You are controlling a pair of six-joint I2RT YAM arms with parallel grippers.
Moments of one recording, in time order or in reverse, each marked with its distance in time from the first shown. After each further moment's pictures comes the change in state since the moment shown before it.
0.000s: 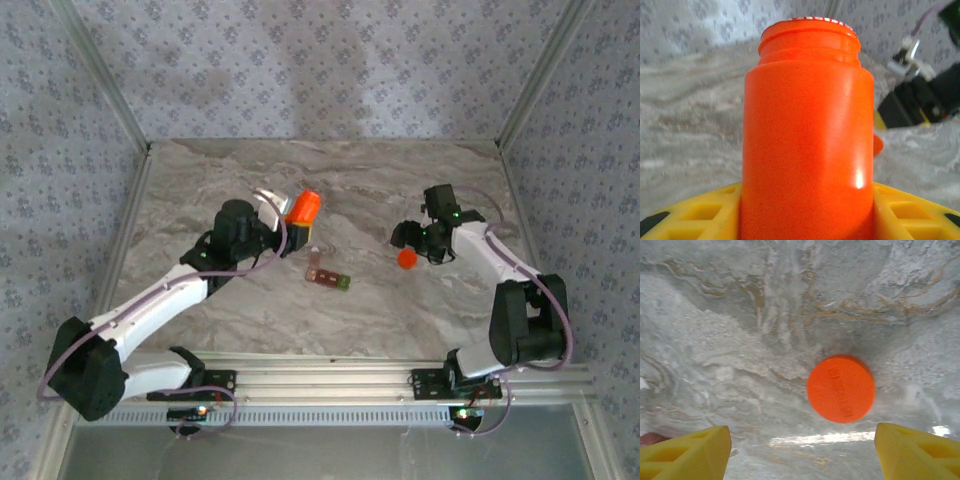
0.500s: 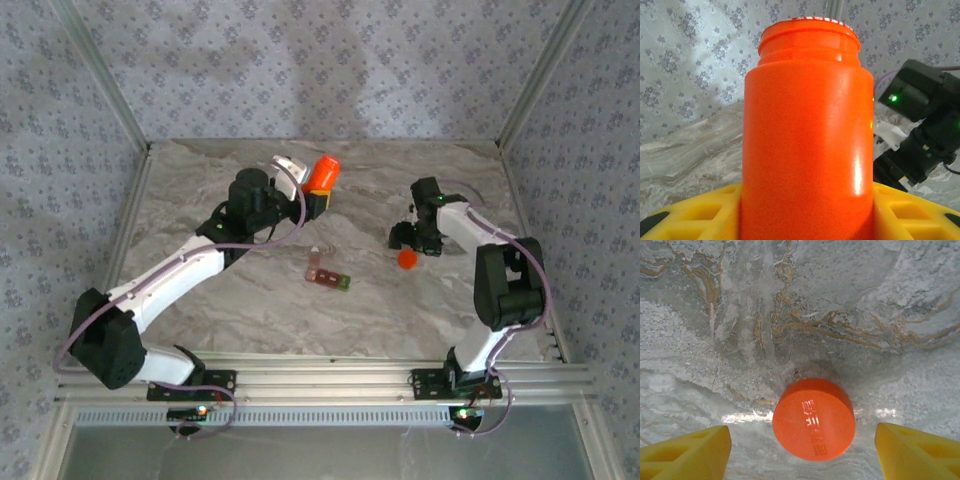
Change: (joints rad) left arm -0.027 0.178 0.252 0.031 -0.019 0.082; right arm 0.029 0.232 0.153 -0.092 0.090 -0.146
